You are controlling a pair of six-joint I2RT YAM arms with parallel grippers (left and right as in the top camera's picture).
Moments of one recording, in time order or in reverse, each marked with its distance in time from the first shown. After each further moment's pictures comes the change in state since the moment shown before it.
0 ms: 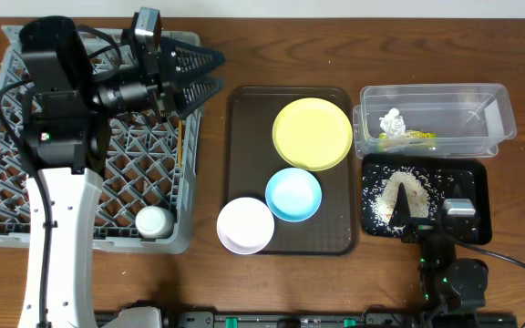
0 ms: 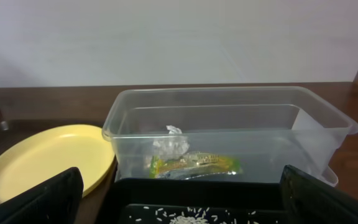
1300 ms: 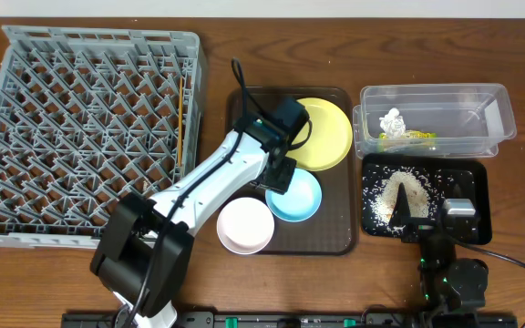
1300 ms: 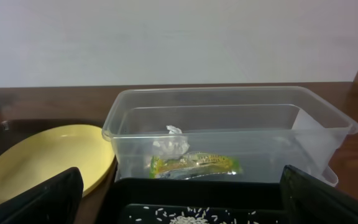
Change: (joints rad) left arm -0.693 0.480 -0.057 -0.550 -1.213 0.842; right arm 0.000 0.000 0.000 0.000 0.000 0.000
